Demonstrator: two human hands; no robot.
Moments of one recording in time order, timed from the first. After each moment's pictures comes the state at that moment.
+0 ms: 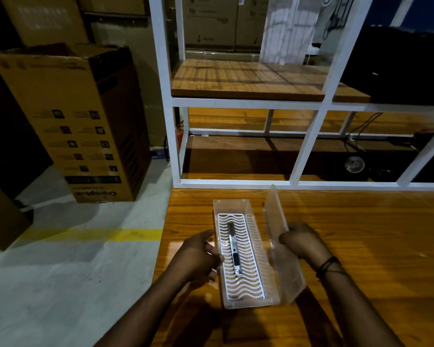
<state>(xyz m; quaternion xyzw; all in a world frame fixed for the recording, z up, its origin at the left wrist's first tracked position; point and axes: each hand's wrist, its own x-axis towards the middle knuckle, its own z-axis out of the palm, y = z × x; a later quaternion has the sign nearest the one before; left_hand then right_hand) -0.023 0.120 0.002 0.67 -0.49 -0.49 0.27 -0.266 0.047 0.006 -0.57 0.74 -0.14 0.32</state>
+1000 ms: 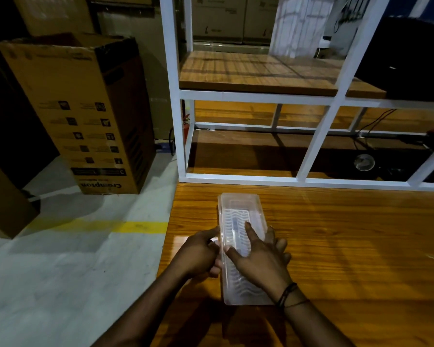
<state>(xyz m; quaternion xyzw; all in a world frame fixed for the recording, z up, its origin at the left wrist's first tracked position) -0.019 0.121 -0.016 0.63 -0.44 -0.55 0.33 -0.178 0.110 -0.015 -0.68 0.70 -0.03 0.23</state>
